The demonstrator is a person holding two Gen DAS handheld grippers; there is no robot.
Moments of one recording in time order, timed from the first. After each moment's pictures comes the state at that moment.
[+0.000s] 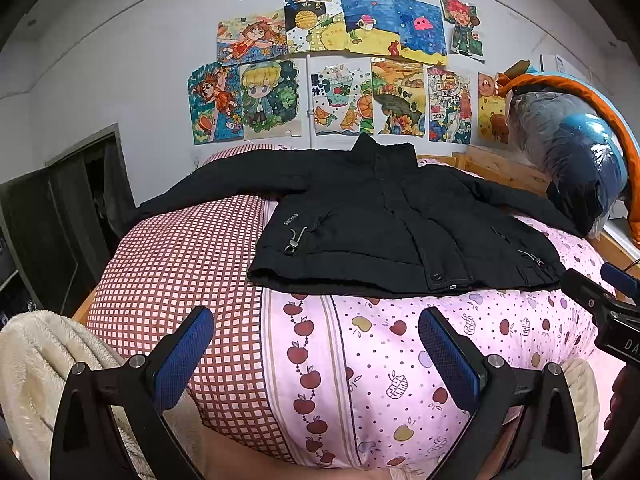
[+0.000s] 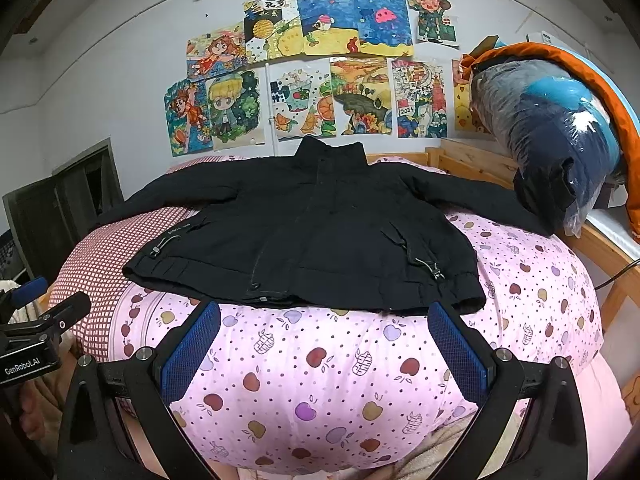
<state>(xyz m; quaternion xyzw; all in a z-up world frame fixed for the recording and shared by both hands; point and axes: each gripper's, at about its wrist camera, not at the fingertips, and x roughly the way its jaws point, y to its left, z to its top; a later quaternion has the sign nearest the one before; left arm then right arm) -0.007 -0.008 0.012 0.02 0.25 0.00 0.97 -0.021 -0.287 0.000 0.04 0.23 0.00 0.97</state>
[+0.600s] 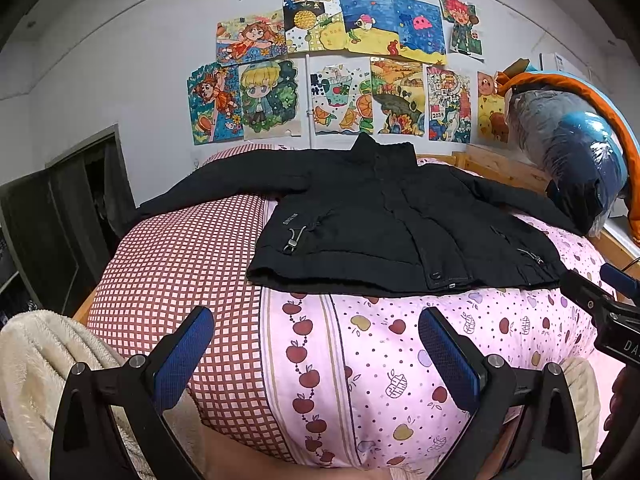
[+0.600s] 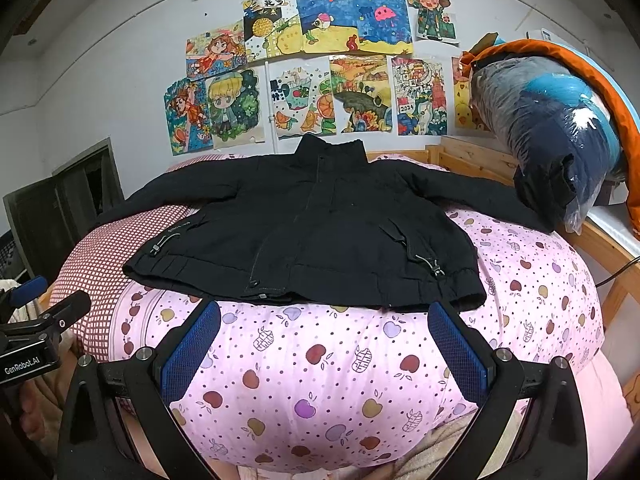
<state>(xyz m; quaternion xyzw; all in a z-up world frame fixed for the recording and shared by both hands) -0.009 -0.010 0.011 0.02 0.25 0.00 0.97 -0.021 -0.289 -0.001 0.05 0.24 0.00 0.97</state>
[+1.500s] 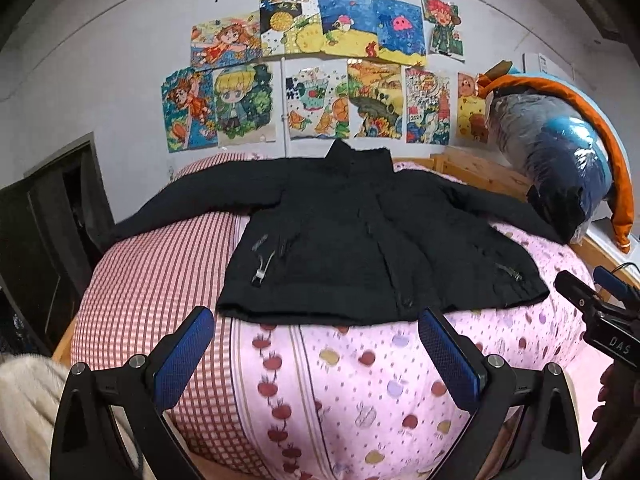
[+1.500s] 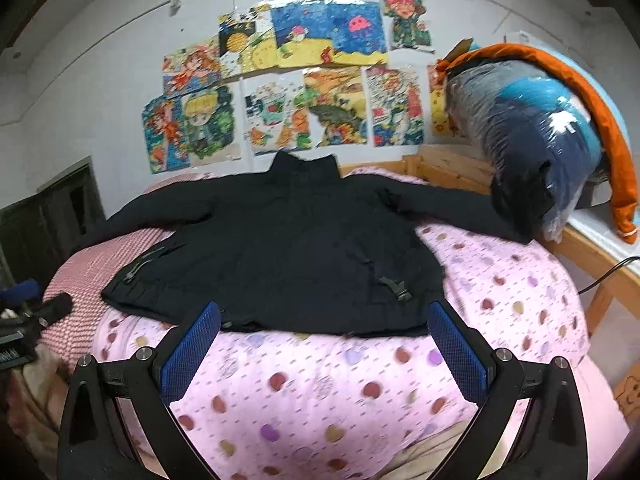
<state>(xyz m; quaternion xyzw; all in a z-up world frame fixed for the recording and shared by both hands) 0.020 -0.028 0.037 0.03 0.25 -0.05 0.97 -0.009 -0.323 0.017 0.06 0.21 -0.05 0.97</state>
